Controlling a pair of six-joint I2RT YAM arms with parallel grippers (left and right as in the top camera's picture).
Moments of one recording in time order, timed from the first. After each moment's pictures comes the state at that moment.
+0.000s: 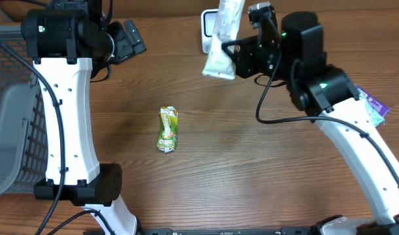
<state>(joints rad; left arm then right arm) -0.05 1.91 2.49 -1.68 -0.01 -0.52 0.42 1.54 1.52 -0.42 -0.34 0.28</state>
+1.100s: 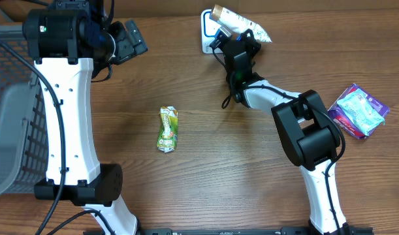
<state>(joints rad) -0.05 1.91 2.49 -1.68 -0.01 -0.52 0.46 2.35 1.54 0.52 0.72 -1.00</state>
